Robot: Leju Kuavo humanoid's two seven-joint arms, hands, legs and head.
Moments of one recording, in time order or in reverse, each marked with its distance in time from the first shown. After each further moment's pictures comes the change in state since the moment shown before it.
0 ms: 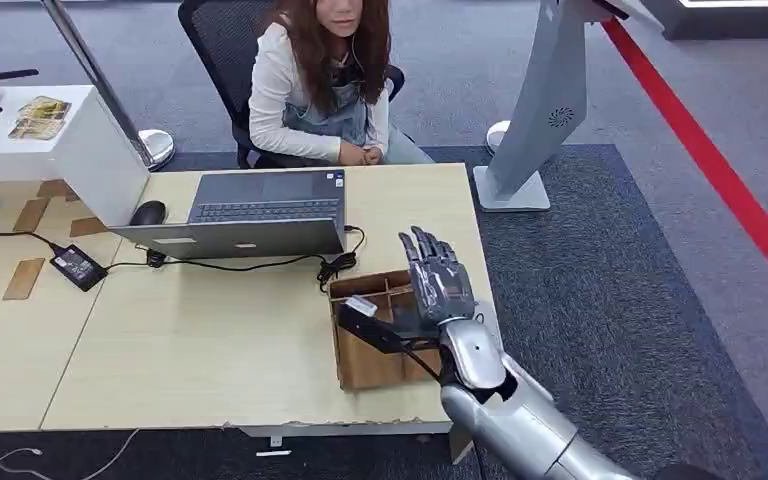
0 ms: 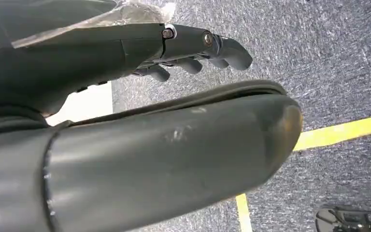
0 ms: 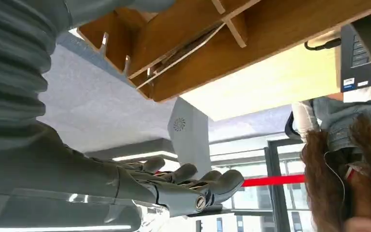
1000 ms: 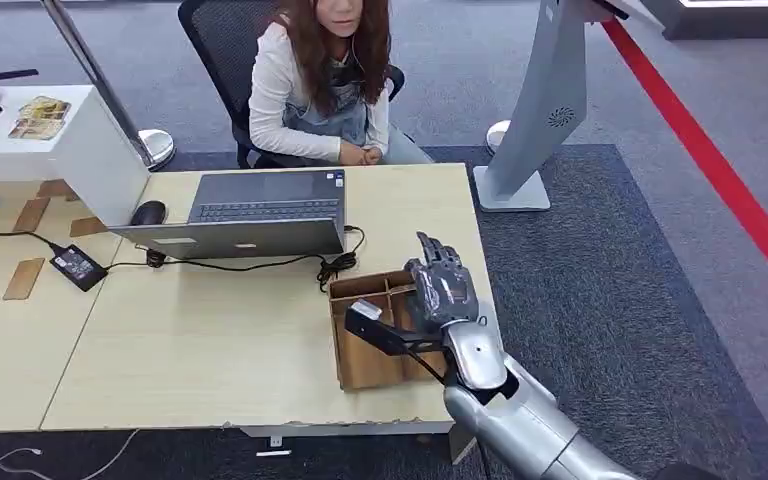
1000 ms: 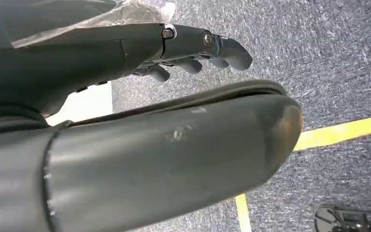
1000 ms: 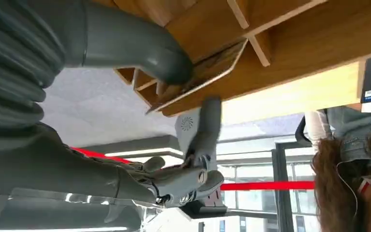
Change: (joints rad) left arm 0.000 0.000 0.000 0.000 0.006 0.003 -0.001; right arm 0.000 -0.005 0.000 0.051 0.026 -0.005 0.001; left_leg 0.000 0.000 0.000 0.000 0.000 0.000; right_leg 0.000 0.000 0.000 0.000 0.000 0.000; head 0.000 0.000
